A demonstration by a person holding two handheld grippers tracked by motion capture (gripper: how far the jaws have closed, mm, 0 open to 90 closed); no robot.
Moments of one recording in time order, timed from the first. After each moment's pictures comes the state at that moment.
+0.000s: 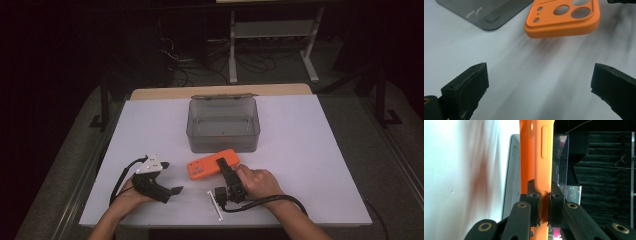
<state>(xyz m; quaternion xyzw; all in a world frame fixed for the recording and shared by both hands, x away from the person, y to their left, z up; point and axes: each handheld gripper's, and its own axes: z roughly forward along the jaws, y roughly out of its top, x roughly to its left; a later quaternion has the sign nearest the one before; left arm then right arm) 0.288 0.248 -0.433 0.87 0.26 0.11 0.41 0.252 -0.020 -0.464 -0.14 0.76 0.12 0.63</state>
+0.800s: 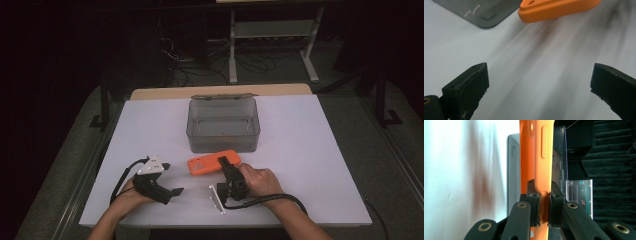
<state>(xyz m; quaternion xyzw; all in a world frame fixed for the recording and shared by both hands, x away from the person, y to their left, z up) 0.287 0.246 -0.435 0.87 0.26 0.10 0.40 0.256 -0.024 -0.455 -0.09 0.78 0.16 0.60</state>
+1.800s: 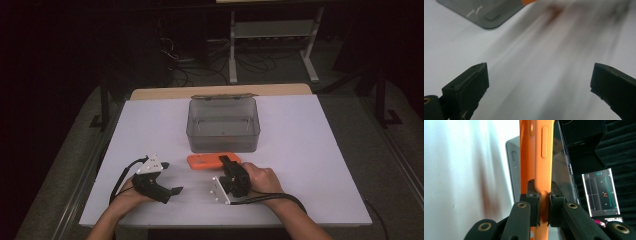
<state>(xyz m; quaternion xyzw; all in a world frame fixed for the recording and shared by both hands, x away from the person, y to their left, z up) 0.288 0.248 -0.434 0.87 0.26 0.11 0.41 0.262 -0.030 -0.442 -0.02 0.81 0.22 0.55</state>
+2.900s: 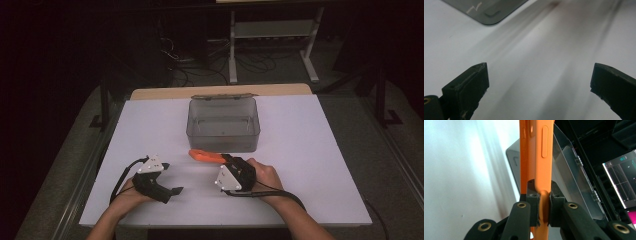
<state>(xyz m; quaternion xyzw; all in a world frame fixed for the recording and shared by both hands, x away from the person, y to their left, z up) 0.290 0.248 -0.436 0.87 0.27 0.10 0.40 0.272 -0.043 -0.427 0.06 0.83 0.30 0.47</state>
